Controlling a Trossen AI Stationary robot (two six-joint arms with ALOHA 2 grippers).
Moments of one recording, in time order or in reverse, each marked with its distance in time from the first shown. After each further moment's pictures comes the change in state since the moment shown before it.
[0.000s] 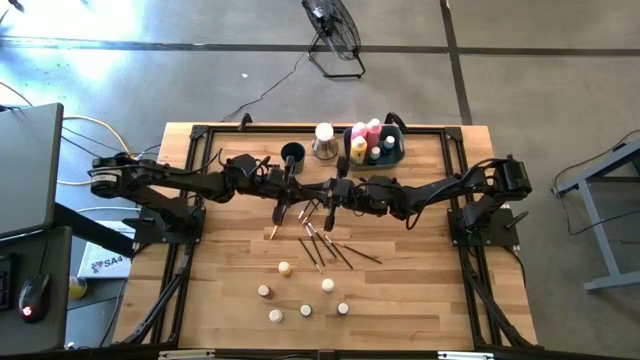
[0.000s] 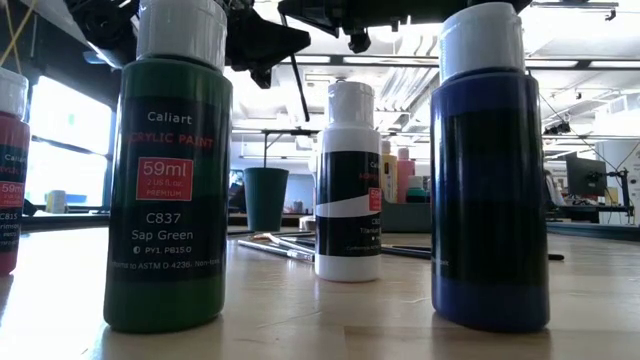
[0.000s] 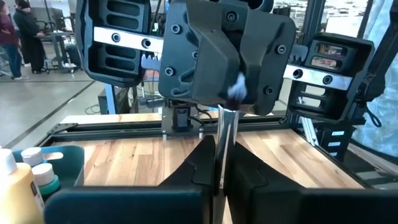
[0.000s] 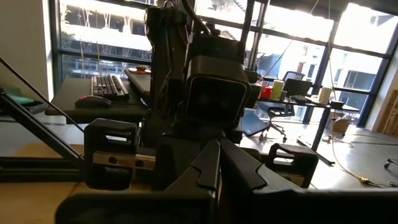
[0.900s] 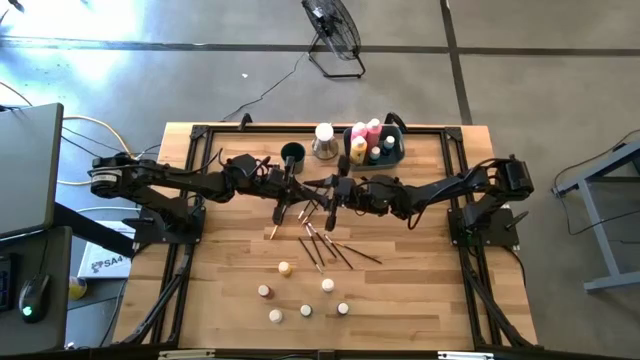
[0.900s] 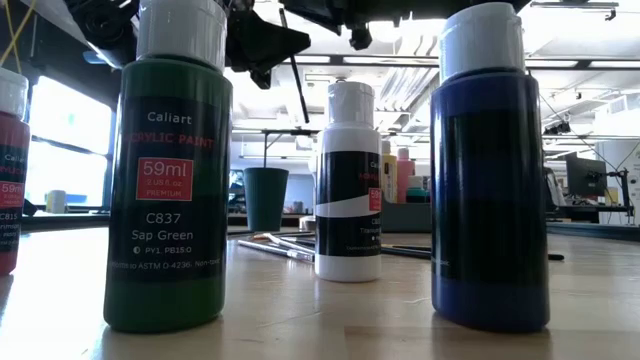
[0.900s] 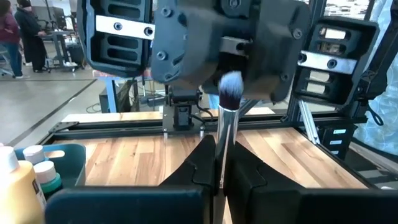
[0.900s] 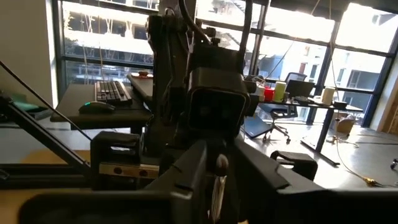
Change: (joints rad) left arm 0.001 0.000 -0.001 -0.005 -0.003 0.008; right arm 0.002 -0.018 0.000 -0.003 -0.008 0.019
